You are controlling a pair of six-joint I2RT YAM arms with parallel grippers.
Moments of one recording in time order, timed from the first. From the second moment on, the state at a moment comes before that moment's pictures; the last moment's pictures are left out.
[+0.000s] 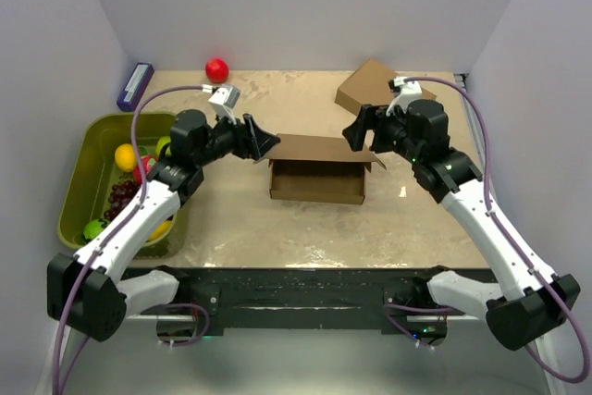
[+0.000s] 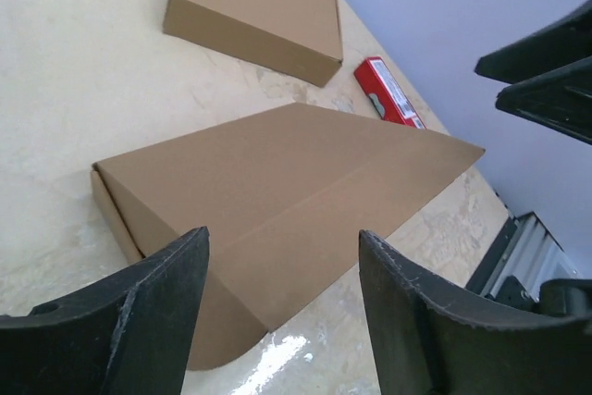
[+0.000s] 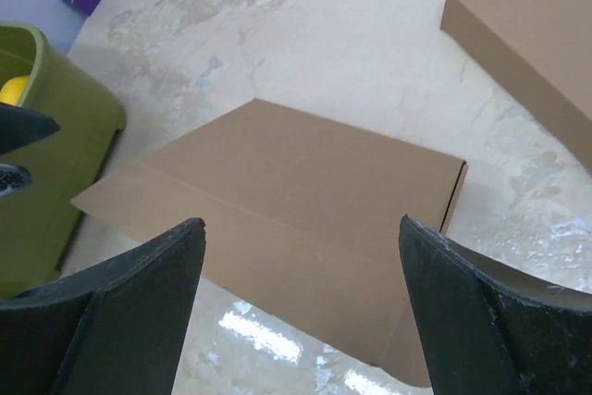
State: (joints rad) left arm -0.38 1.12 0.90 0.03 0.41 -0.41; right arm 0.44 1.08 1.13 -0.38 -0.04 0.32
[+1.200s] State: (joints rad) left arm -0.38 1.39 0.74 0.28 0.56 -0.46; right arm 0.35 1.22 0.95 -0.33 -0.31 0.46
